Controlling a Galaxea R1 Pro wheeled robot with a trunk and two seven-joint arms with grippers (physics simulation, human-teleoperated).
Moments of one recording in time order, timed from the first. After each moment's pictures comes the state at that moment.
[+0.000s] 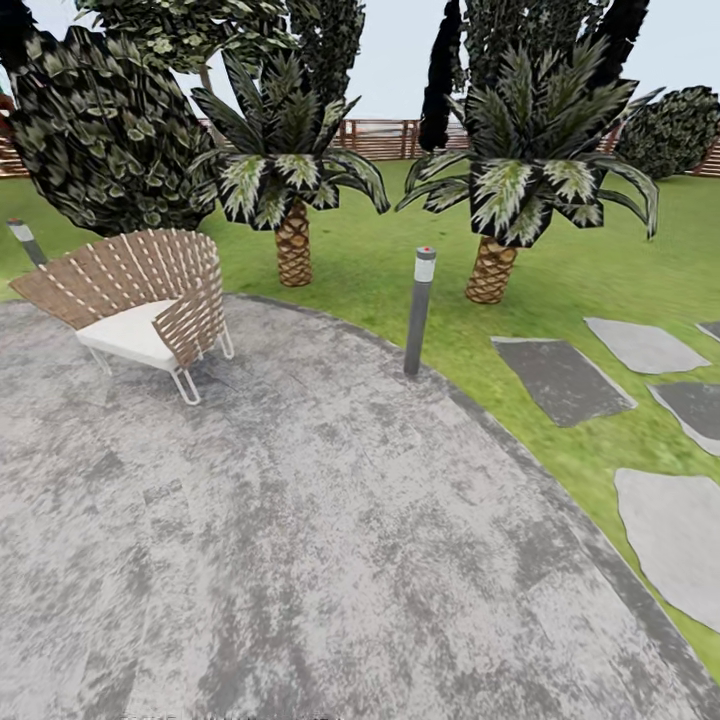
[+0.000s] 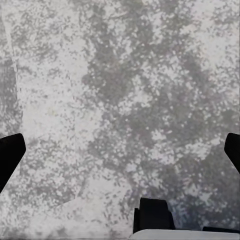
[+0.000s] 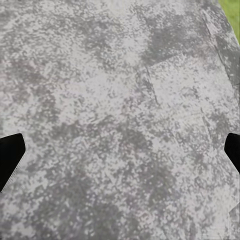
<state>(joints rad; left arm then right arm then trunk) -0.21 0.08 0.08 -0.29 -0.01 -0.29 0.01 -0.08 -0.13 0.00 -0.50 0.00 -0.43 -0.13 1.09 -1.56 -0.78</state>
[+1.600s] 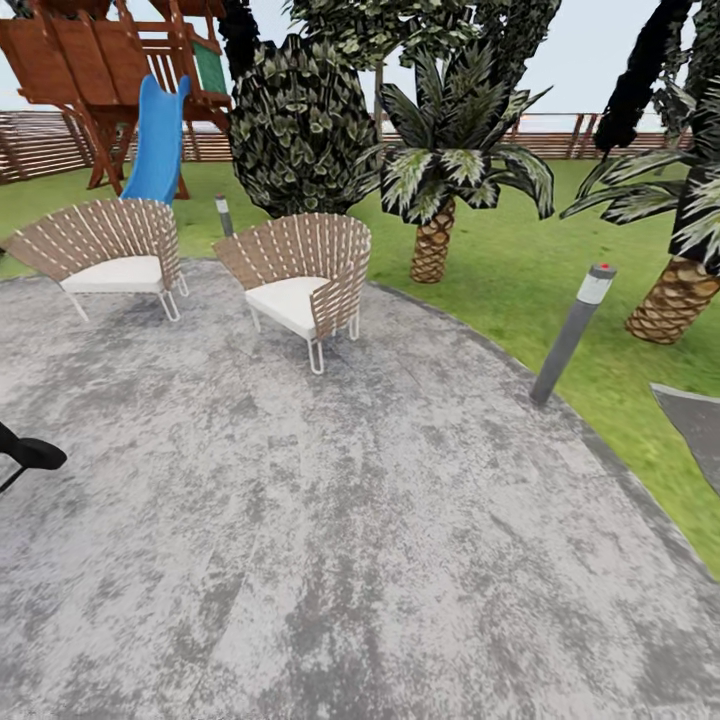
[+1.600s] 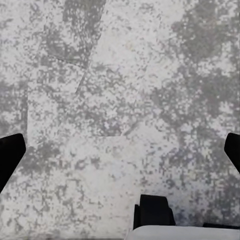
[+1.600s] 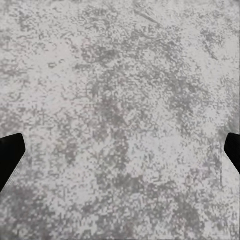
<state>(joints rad) -0.21 0.08 0.08 -0.29 0.00 -0.29 0.01 -0.08 -0.13 0.00 -0.50 0.00 -0.43 -0.13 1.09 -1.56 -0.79</state>
